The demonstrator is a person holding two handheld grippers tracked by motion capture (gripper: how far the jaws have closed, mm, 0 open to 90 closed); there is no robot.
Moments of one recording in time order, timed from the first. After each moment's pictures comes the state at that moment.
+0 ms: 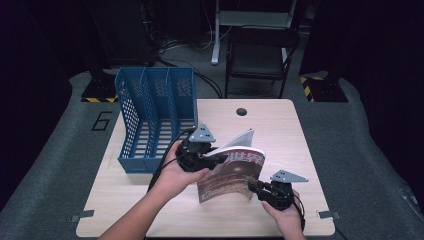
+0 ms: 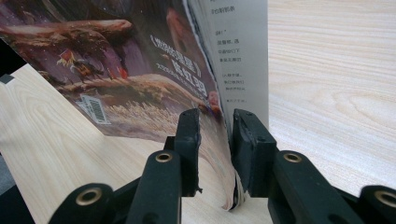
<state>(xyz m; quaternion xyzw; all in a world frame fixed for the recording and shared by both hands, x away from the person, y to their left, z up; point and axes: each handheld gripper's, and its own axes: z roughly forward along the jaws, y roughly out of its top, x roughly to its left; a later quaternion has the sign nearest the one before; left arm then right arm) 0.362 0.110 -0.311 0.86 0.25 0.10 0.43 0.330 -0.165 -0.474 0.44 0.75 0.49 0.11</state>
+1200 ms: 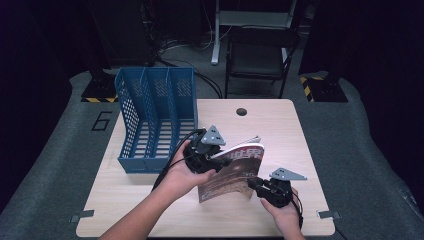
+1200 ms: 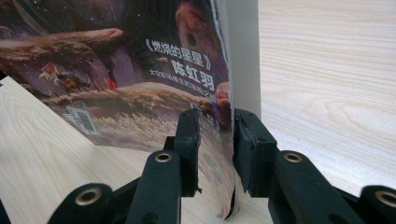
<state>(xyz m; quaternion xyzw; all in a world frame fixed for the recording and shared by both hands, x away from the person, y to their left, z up) 0.359 0.092 -0.304 0.89 0.22 0.11 0.39 0.336 -0.163 -0.475 0.44 0.74 0.49 0.13</state>
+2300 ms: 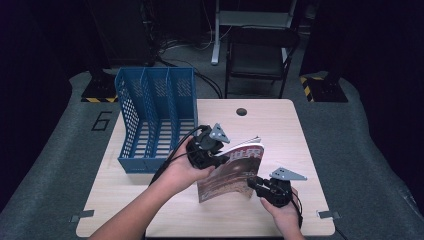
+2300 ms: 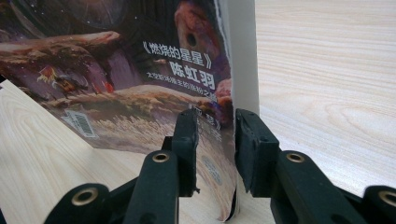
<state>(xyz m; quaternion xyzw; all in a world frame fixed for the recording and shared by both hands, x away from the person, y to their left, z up) 0.365 0.086 -0.295 0.91 0.22 0.10 0.33 0.337 -0.163 -0.476 0.44 0.74 0.49 0.13</state>
